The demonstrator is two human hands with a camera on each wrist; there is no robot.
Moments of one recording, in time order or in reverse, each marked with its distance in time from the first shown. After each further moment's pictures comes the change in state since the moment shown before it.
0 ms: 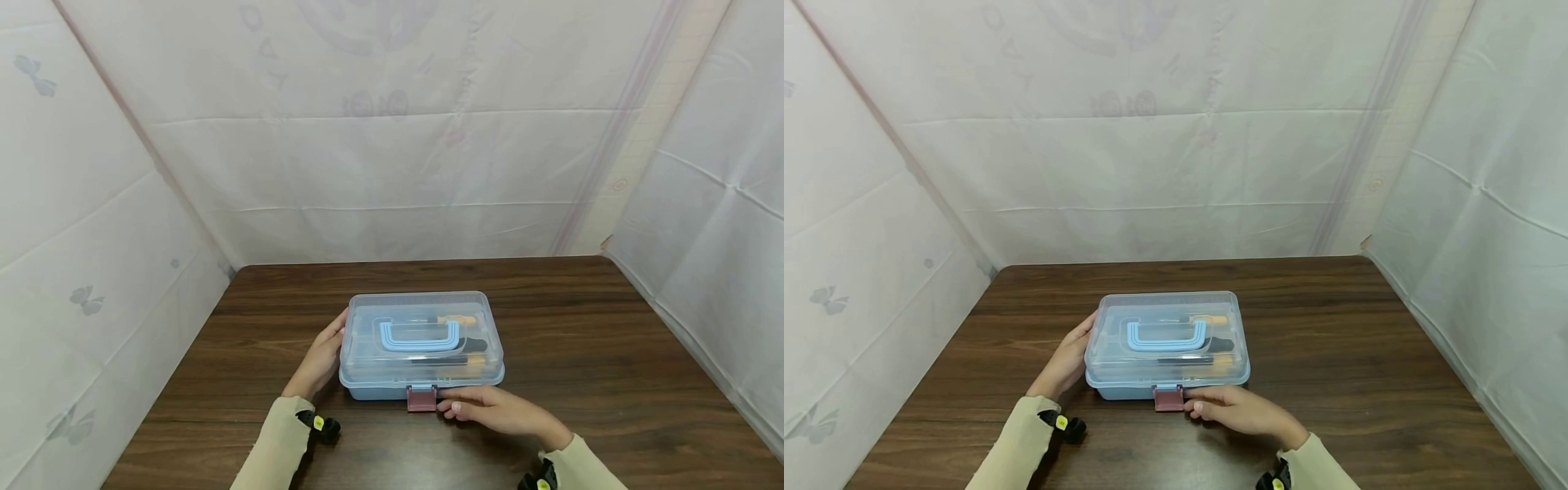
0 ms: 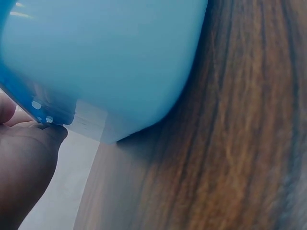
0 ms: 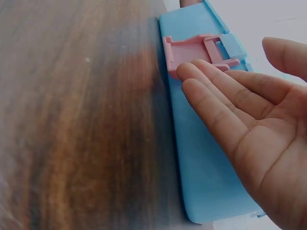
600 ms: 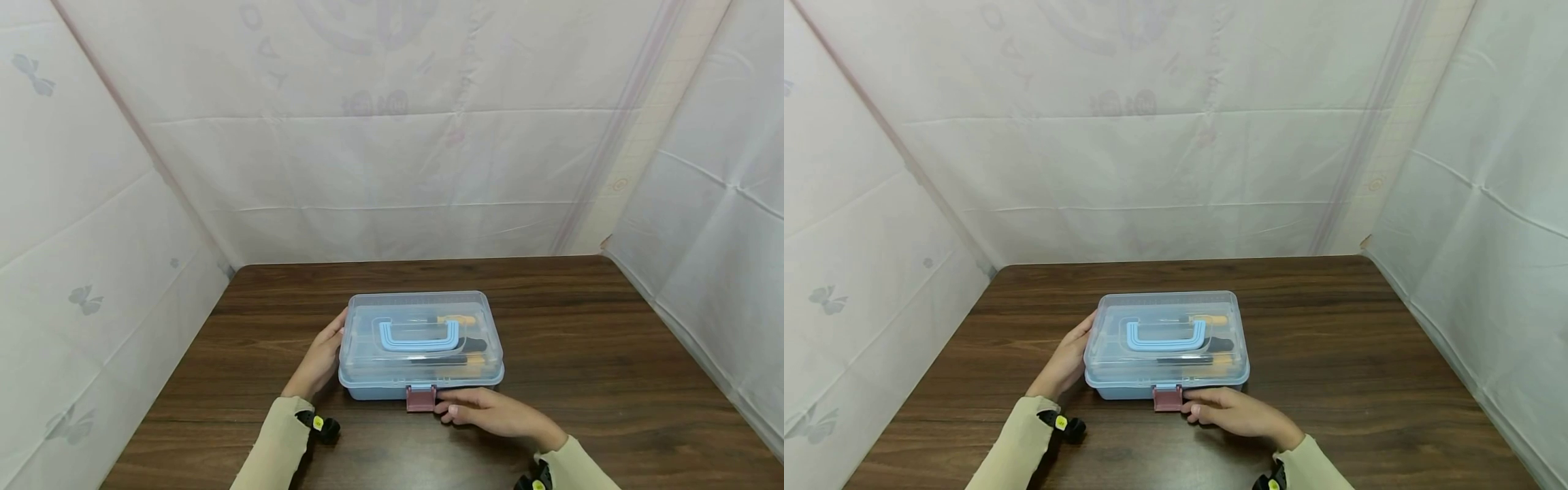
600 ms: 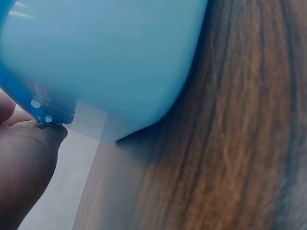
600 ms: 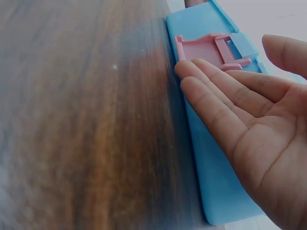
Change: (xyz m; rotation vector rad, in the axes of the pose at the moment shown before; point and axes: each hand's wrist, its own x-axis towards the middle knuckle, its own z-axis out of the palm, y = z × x) left_hand -0.001 0.000 0.000 0.016 0.012 -0.019; right_hand 0.002 0.005 0.005 0.065 0.002 0.024
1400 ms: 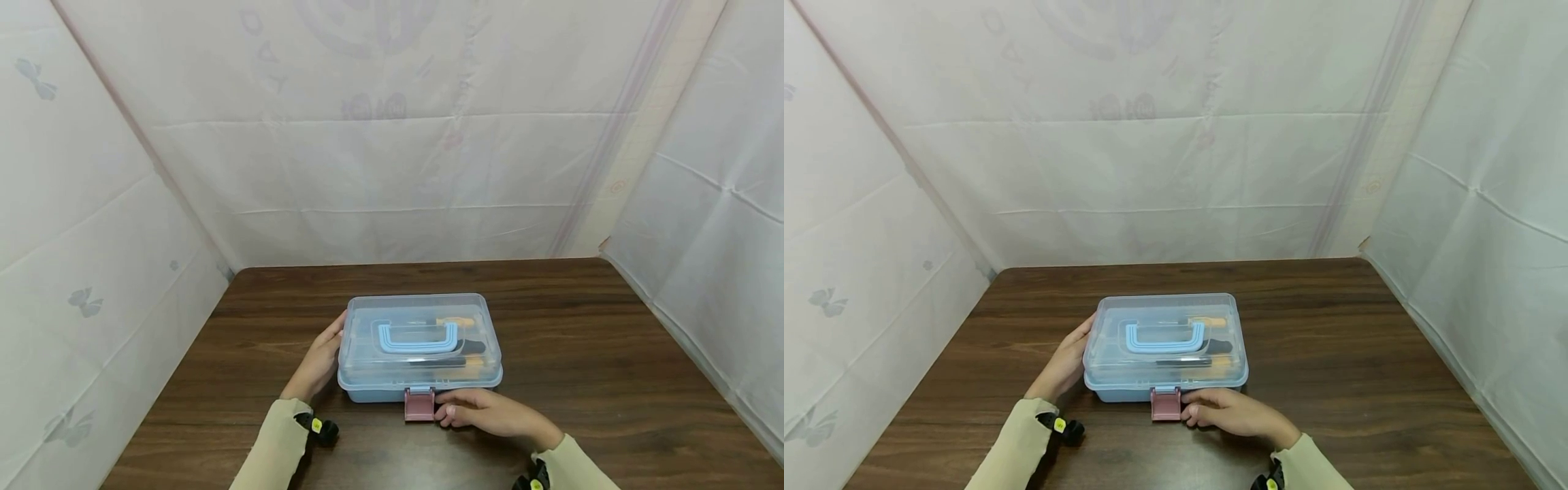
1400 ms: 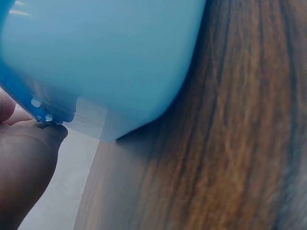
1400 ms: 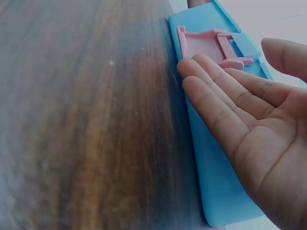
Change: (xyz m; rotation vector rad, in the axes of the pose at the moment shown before) left_hand 0.000 0.000 -0.001 0.010 0.015 -0.033; right_hand 0.002 0.001 0.001 0.071 -0.001 0.020
